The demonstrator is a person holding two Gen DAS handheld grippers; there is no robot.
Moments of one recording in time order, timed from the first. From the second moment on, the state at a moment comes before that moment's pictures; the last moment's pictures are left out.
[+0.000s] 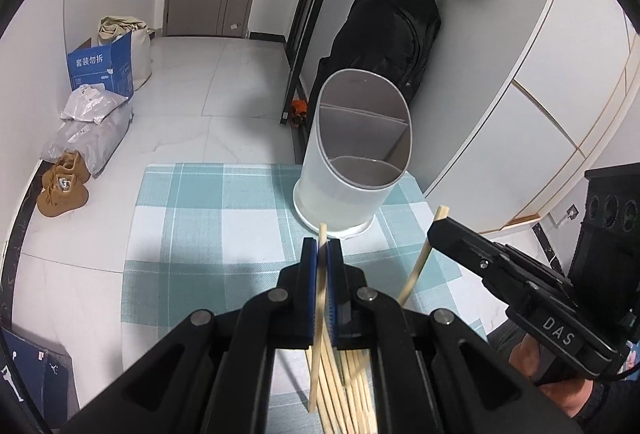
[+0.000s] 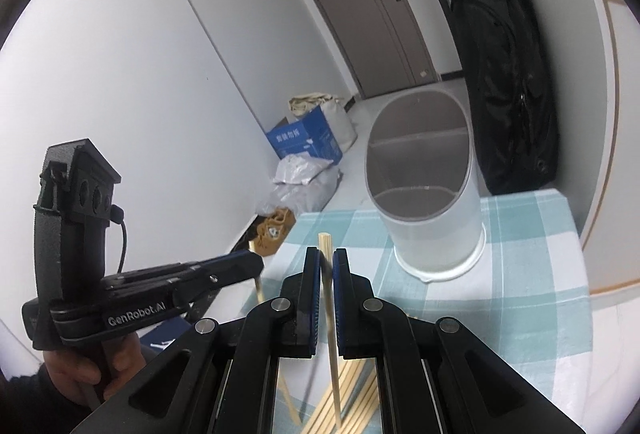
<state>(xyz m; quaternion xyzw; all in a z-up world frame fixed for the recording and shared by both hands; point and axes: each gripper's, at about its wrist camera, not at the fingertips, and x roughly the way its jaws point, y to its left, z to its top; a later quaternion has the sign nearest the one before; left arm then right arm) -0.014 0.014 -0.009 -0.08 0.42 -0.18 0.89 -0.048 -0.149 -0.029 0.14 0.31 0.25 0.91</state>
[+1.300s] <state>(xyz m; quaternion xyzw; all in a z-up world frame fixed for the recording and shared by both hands) 0.066 -0.029 0.116 -0.03 0.33 -0.18 0.93 0.024 -0.202 0.105 0.09 0.22 0.23 0.94</state>
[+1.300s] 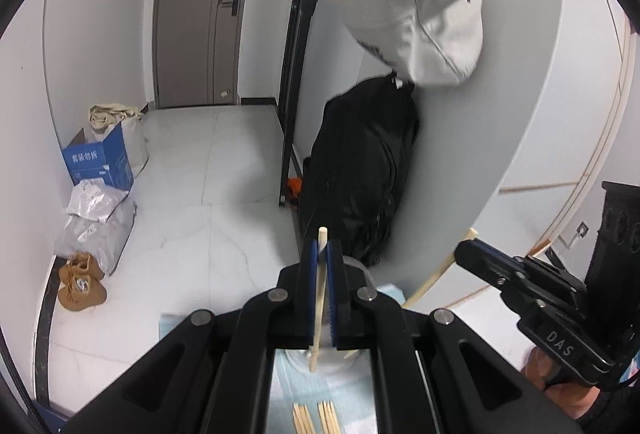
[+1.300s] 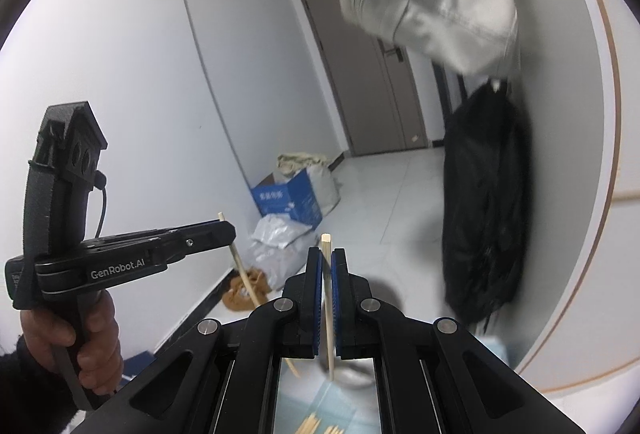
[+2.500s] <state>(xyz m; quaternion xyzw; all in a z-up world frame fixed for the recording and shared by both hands) 0.136 -0.023 0.065 -0.12 0.40 -0.25 0.88 0.102 -0.211 0.049 0.15 0.28 0.24 0.92</state>
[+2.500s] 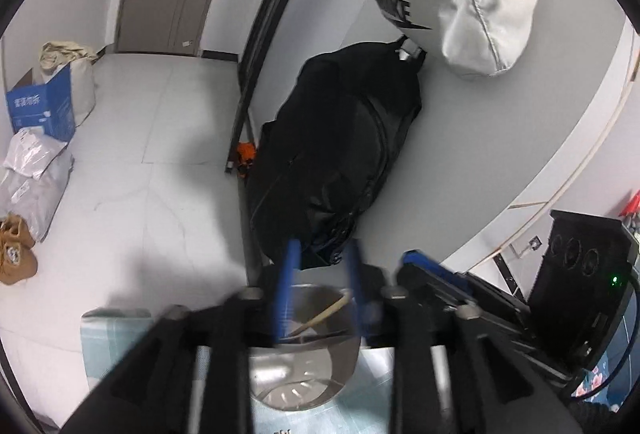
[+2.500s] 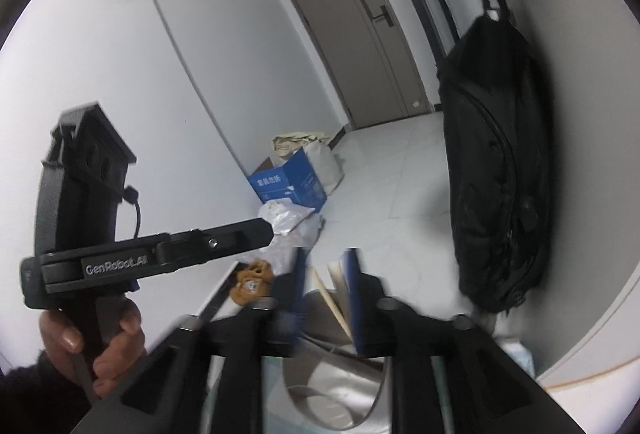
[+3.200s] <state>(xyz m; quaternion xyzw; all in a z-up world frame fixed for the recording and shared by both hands) 0.052 0.004 0.076 -0.10 0.34 -0.09 0.93 0.019 -0.221 0.057 0.17 0.27 0.21 0.92</state>
